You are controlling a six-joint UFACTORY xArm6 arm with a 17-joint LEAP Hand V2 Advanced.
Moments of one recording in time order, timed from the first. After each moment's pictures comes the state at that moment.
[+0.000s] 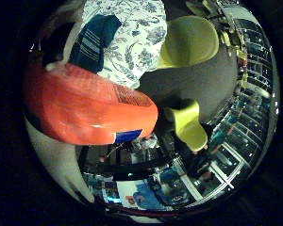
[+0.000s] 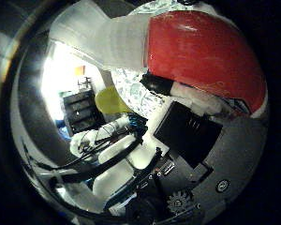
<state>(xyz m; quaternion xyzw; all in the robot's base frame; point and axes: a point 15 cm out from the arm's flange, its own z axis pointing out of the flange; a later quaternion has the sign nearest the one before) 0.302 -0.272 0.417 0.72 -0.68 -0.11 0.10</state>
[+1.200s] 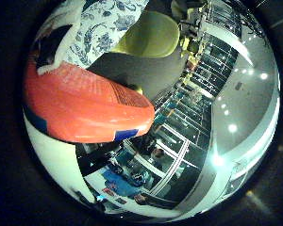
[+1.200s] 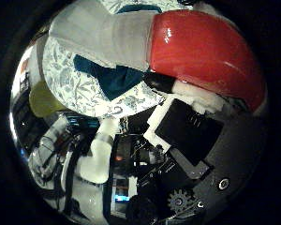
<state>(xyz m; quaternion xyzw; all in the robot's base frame) 0.312 -0.226 0.363 0.71 -0.62 0.03 0.33</state>
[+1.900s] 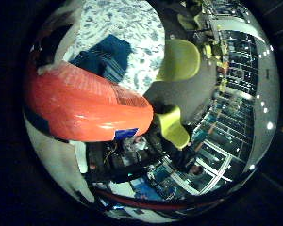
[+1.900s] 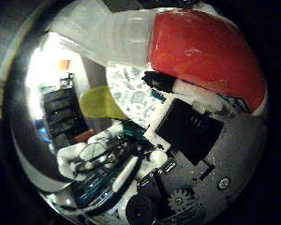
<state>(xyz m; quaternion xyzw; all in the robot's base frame) 0.379 -0.073 0.455 0.75 -0.66 -0.08 0.00</state>
